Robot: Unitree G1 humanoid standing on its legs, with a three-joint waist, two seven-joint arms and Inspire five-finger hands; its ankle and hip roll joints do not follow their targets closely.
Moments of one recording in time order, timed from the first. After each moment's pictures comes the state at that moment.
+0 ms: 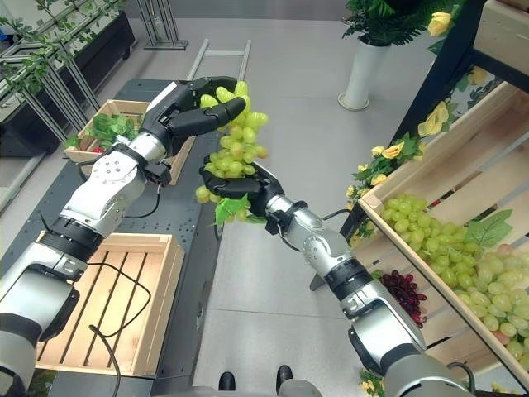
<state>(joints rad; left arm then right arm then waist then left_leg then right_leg) -0.88 0.63 -0.42 0.50 -0.62 -0.07 -0.12 -0.67 -0.36 0.44 0.44 0.99 0.09 0.22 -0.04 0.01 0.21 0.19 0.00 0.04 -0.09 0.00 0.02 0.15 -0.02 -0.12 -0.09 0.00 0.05</state>
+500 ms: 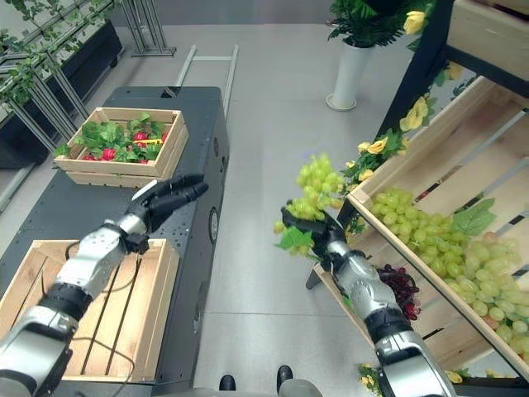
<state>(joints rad) -0.40 0.52 -0.21 0.59 -0.61 -0.14 -0.25 -0.31 -0.46 0.24 0.58 0.81 0.03 0.23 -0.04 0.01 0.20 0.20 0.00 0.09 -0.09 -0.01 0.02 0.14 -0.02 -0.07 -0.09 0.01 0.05</state>
